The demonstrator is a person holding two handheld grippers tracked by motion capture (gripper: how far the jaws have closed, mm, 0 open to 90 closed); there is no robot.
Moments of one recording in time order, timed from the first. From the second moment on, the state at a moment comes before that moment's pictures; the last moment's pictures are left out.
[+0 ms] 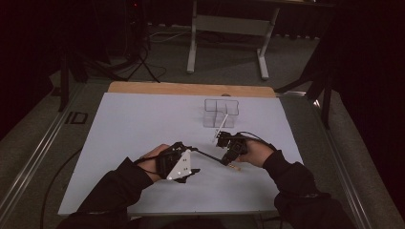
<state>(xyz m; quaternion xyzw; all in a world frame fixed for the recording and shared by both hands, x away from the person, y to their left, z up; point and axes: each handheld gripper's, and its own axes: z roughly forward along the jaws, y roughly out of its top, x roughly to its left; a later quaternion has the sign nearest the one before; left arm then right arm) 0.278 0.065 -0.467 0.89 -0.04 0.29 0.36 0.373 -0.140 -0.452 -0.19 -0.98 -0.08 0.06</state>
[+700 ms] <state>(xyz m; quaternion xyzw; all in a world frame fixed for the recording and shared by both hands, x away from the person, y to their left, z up) 0.276 0.032 -0.483 0.87 -0.13 0.38 0.27 0.369 -0.131 -0.444 -0.19 -0.98 -0.09 0.07</state>
